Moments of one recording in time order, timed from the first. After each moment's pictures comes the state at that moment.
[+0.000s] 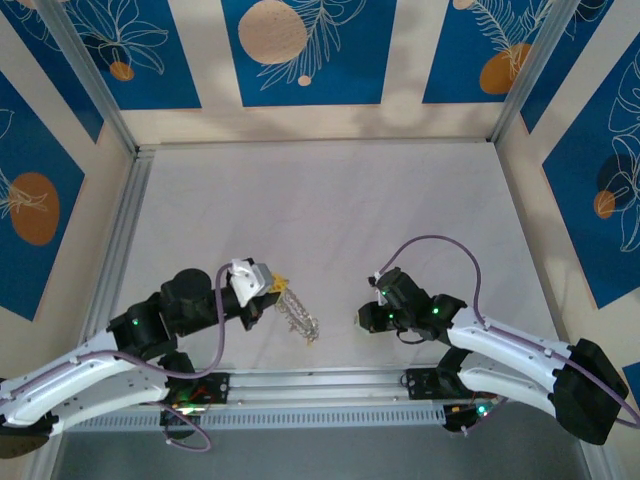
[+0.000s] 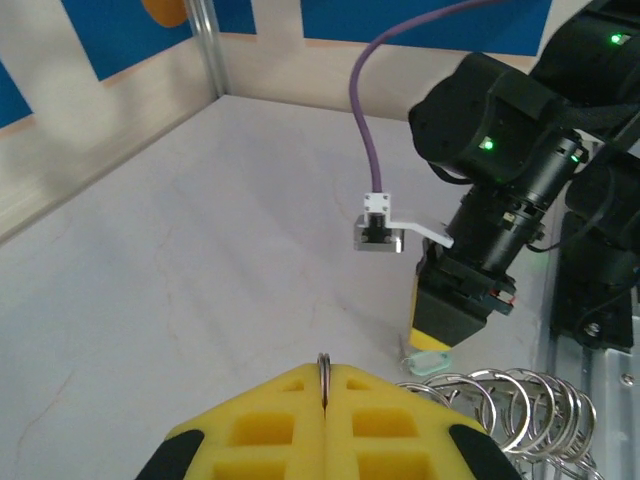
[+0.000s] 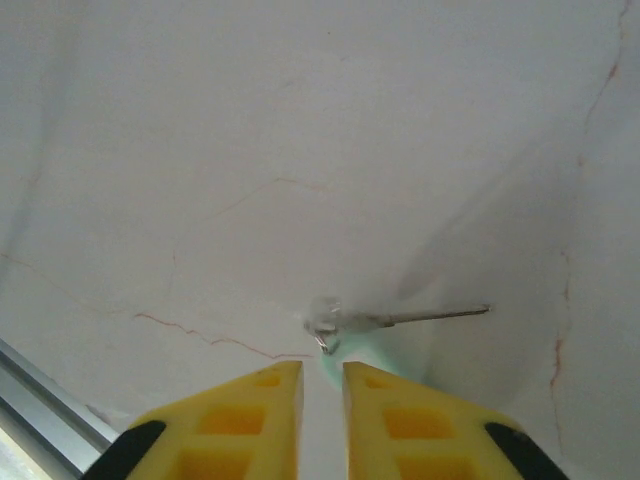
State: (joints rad) left arm -1.05 0.61 0.72 -0.38 0.02 0.08; right arm 0.82 0.92 0.40 -0.44 -0.14 0.67
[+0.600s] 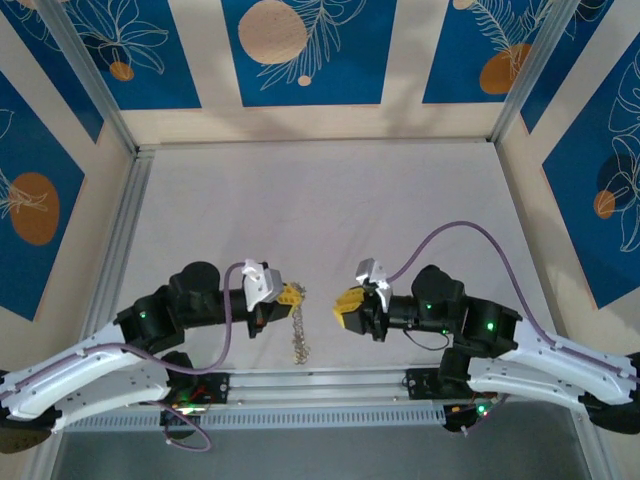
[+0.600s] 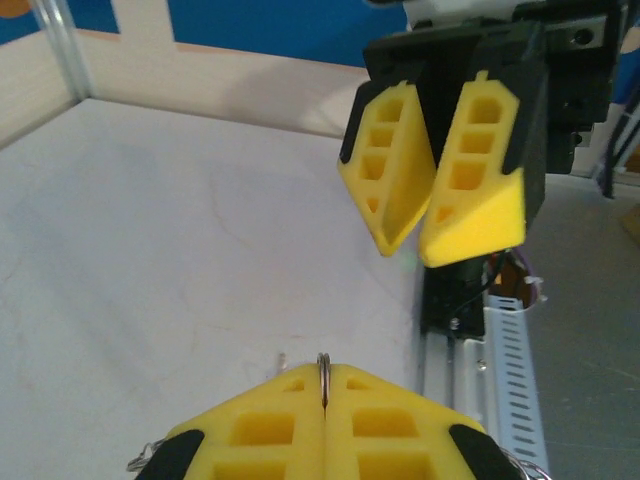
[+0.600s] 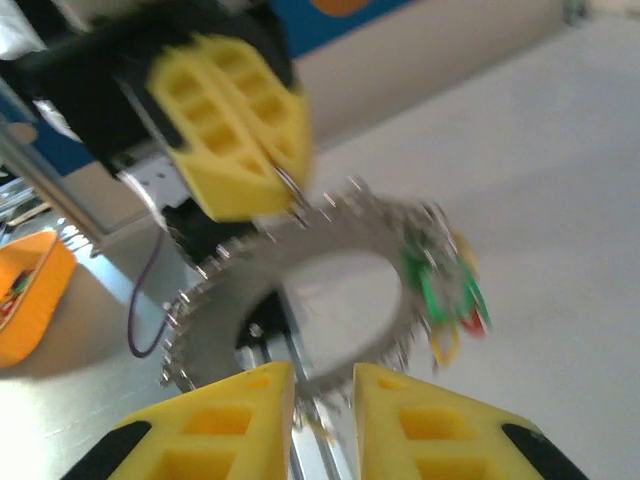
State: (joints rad) left arm -1.05 0.69 0.77 -0.36 0.28 0.02; right arm 1.16 0.65 0.73 -0.36 -0.18 0.25
